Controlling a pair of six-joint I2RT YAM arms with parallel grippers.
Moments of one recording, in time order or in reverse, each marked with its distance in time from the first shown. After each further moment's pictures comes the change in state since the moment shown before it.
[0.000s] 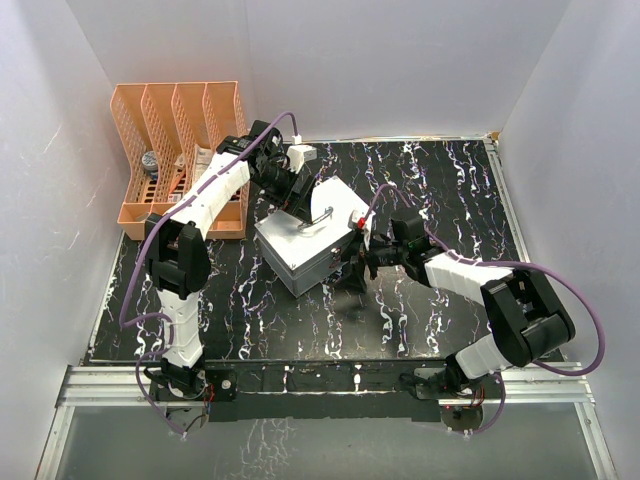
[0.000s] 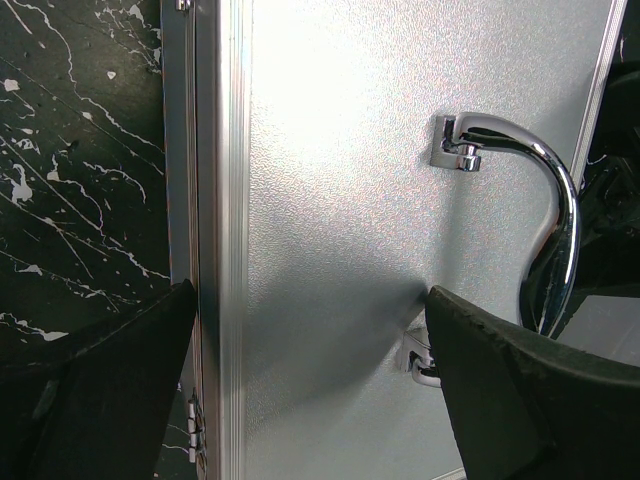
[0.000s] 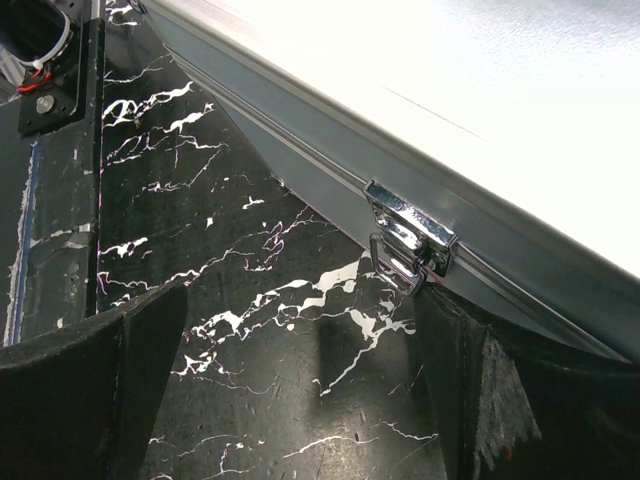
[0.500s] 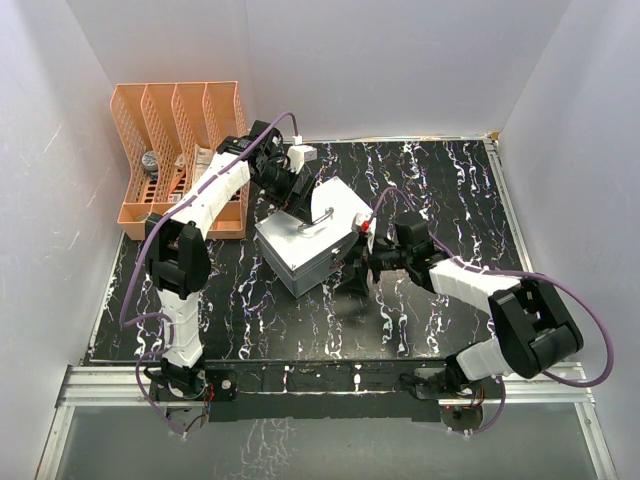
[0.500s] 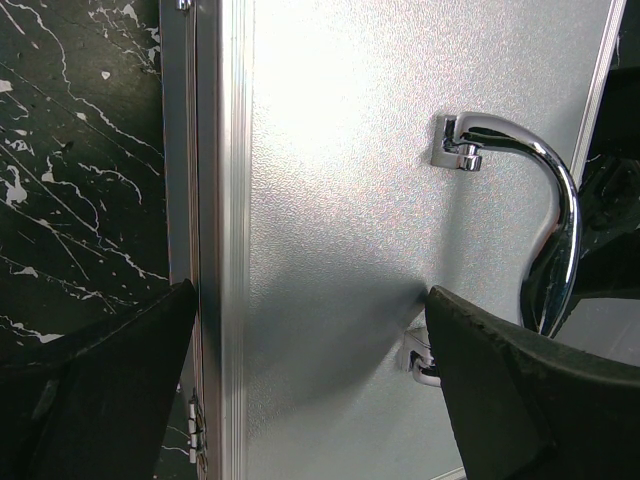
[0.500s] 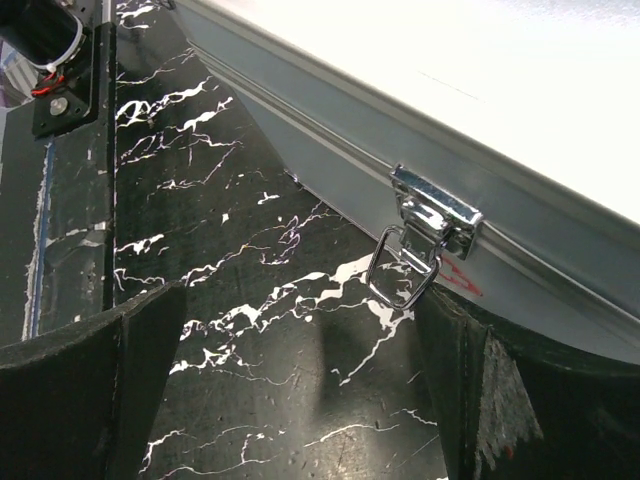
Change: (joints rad) left arm -0.001 0.001 0.000 -0.001 0.005 0.002; right arm 0.001 -0.047 -0.039 0.011 0.003 0.028
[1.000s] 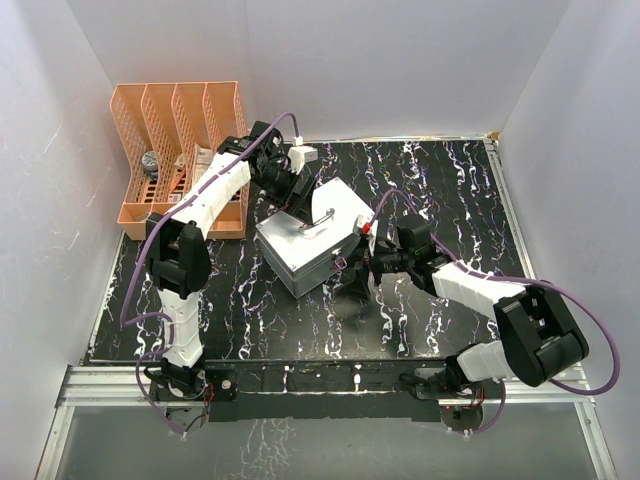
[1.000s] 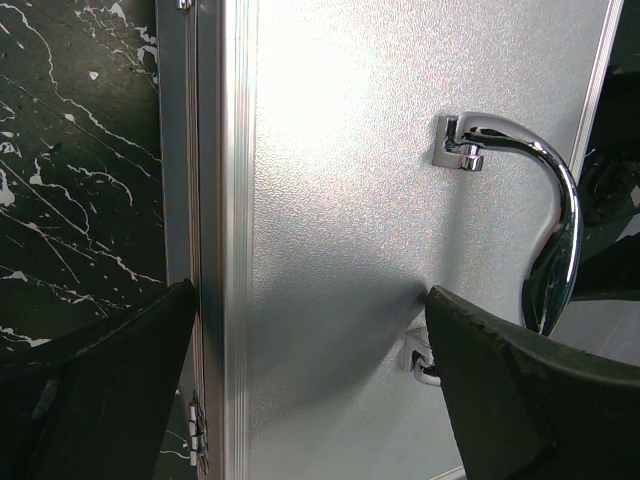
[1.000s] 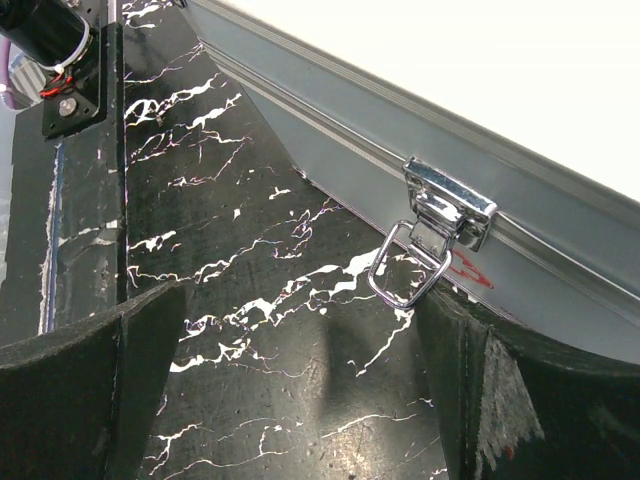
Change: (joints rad) left arm -0.001 0.005 0.000 -0.003 0.017 0.001; right arm 0.007 -0.061 -0.032 -0.021 0.018 0.025
